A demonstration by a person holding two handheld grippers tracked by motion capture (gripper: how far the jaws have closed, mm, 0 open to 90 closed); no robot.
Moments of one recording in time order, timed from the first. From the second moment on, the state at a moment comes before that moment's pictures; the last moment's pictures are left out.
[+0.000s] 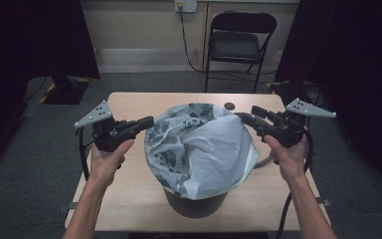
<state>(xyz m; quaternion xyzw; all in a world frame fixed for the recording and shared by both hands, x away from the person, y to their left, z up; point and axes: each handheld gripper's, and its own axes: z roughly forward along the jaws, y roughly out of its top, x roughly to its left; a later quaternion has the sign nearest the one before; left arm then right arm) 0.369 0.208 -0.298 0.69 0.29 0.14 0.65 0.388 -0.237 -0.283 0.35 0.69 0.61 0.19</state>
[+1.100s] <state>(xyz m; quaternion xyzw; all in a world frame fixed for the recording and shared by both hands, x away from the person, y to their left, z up) 0.371 0.210 -0.297 0.69 0.31 0.12 0.64 0.385 -0.232 -0.279 0.35 0.69 0.60 0.19</state>
